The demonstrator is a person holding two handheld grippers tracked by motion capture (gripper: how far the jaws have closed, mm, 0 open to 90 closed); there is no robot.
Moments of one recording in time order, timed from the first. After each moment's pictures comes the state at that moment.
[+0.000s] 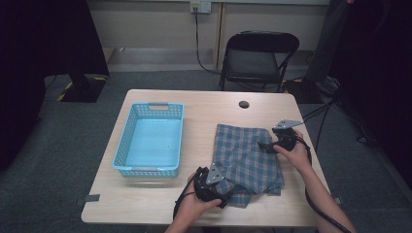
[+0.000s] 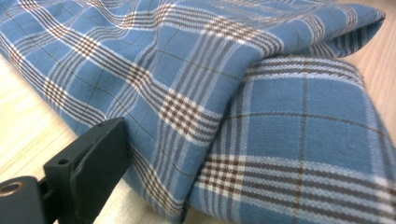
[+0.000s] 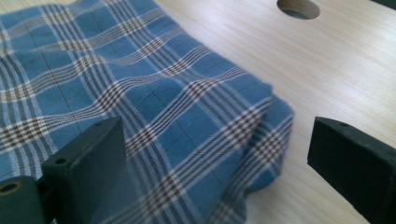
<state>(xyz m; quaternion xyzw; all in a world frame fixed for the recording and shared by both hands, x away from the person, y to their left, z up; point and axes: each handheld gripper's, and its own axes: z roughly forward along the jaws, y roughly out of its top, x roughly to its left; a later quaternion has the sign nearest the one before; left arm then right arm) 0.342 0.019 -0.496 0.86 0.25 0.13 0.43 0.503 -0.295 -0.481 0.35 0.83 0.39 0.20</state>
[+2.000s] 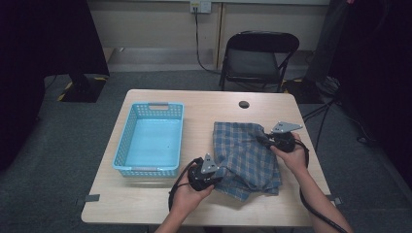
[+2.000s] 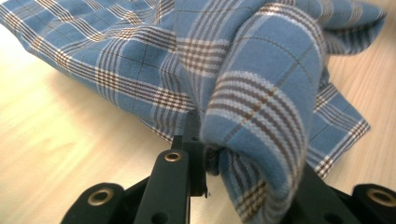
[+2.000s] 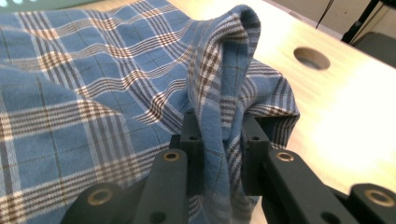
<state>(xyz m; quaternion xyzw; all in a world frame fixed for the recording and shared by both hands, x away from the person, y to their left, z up) 0.347 0.042 -0.442 0.86 0.27 0.12 0.42 0.478 -0.275 -0.459 0.30 0.83 0.42 0.23</state>
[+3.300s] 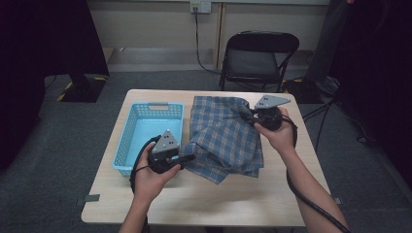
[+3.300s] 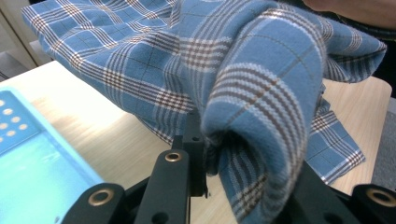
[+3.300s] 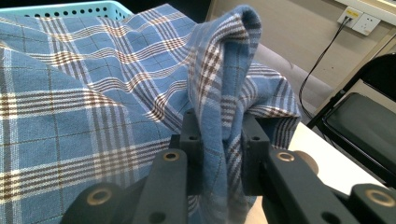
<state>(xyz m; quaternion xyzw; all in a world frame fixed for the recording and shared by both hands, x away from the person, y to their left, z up) 0.345 0.132 -0.358 0.81 0.29 0.16 0.49 0.479 -0.199 -0.351 0.26 0.82 0.44 0.26</state>
